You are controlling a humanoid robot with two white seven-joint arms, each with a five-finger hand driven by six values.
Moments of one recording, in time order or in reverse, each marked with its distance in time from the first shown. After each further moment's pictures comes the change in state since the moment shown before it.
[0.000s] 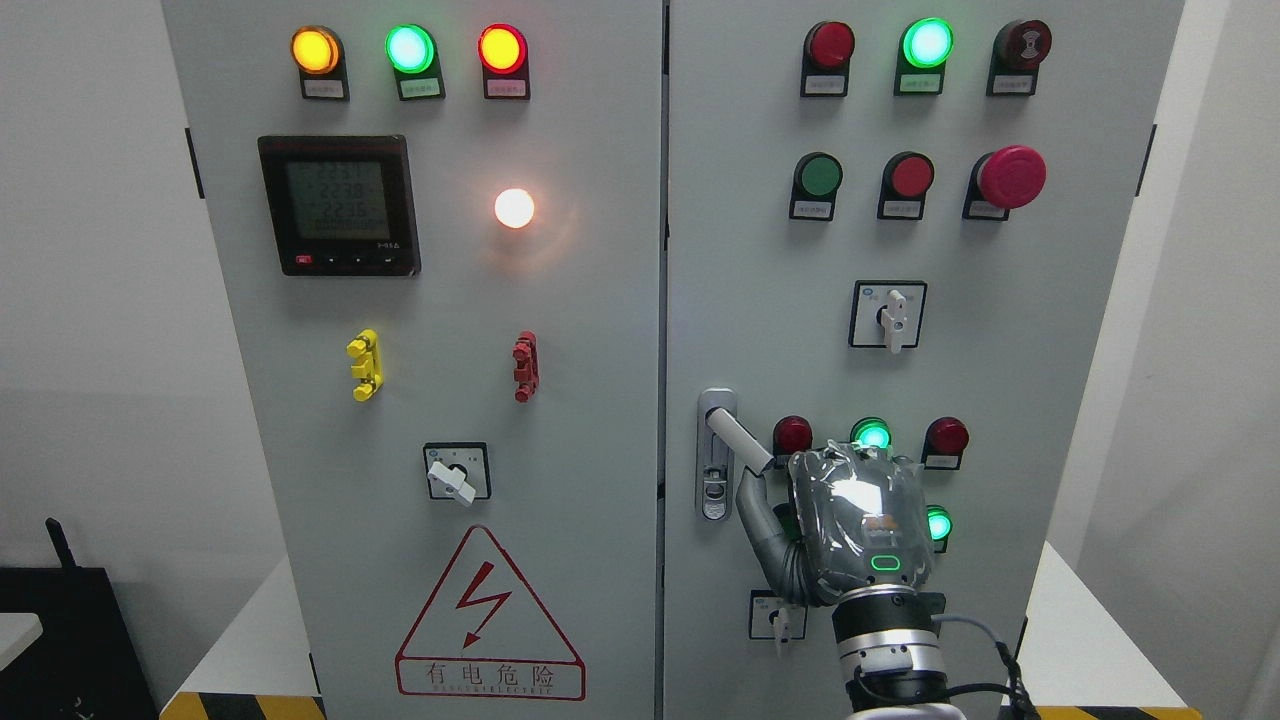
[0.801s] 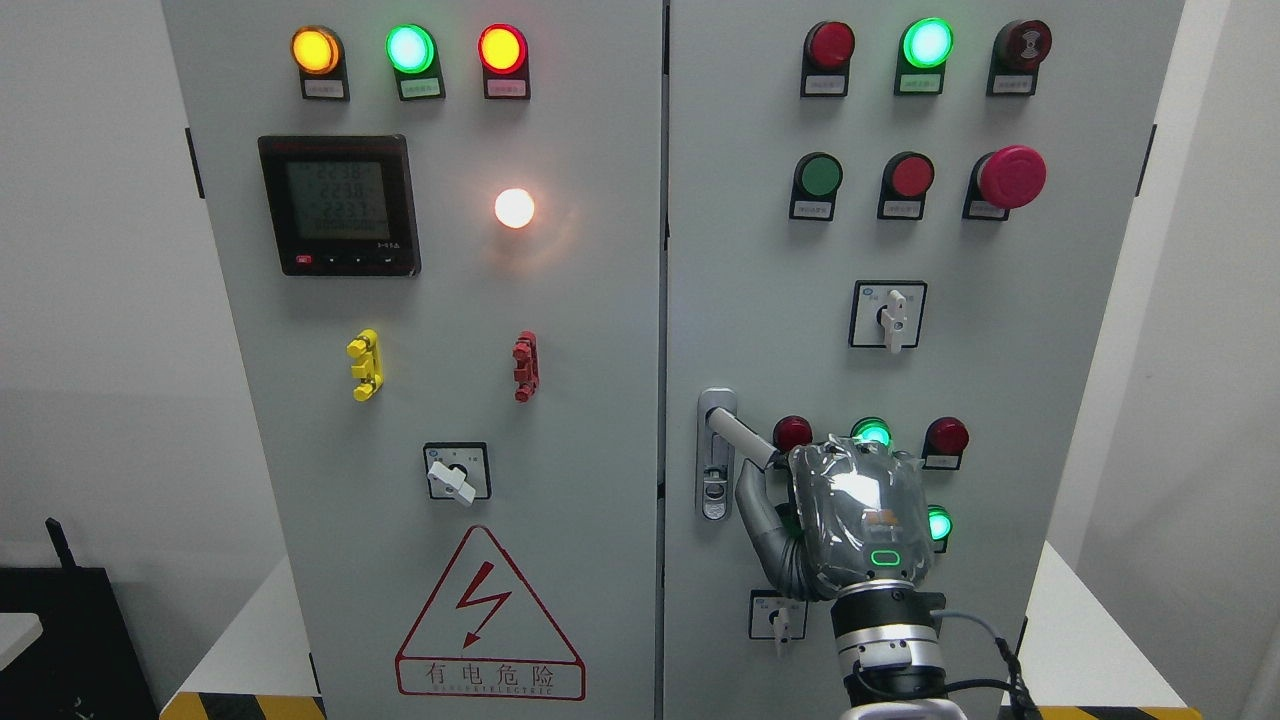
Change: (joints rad) left arm 0.000 0.000 0.000 0.000 0.000 0.000 0.000; right arm -0.007 0.018 -0.005 -0.001 -0.001 0.001 0.000
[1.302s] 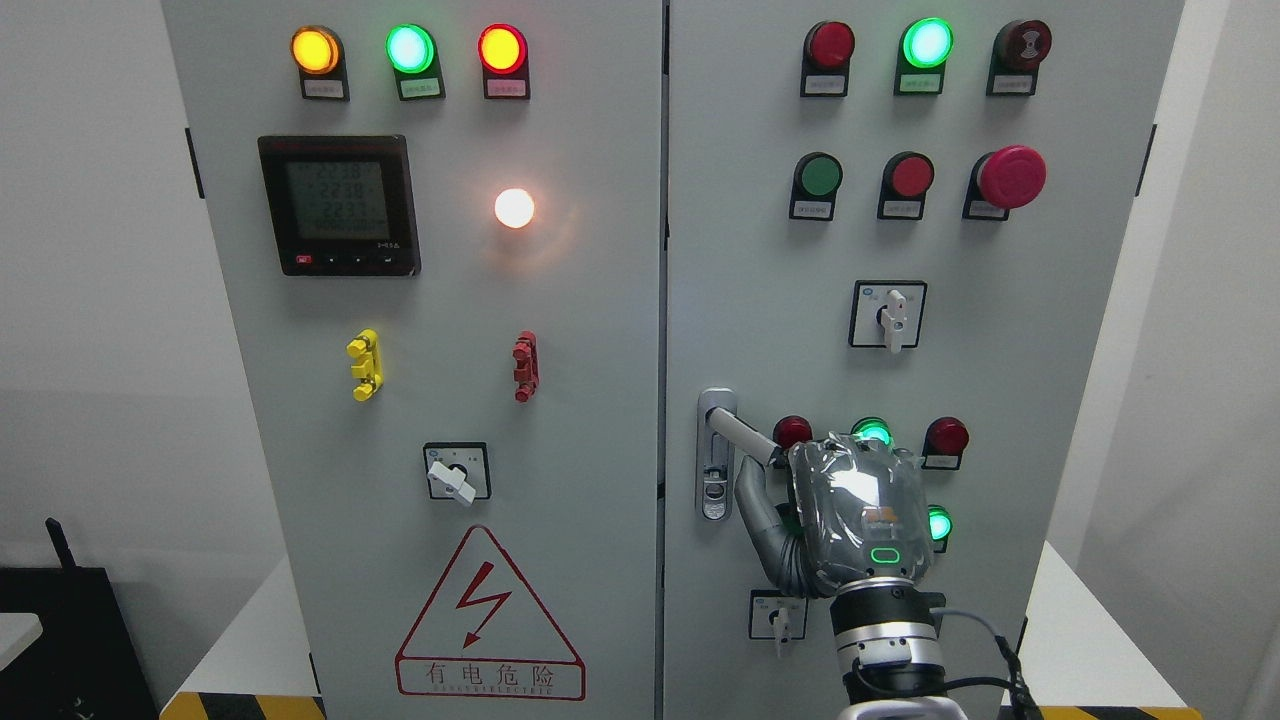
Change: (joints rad) left arm 0.000 0.000 0.000 0.000 0.000 0.000 0.000; right arm -0.002 0.005 -0.003 0.000 0.000 0.000 0.000
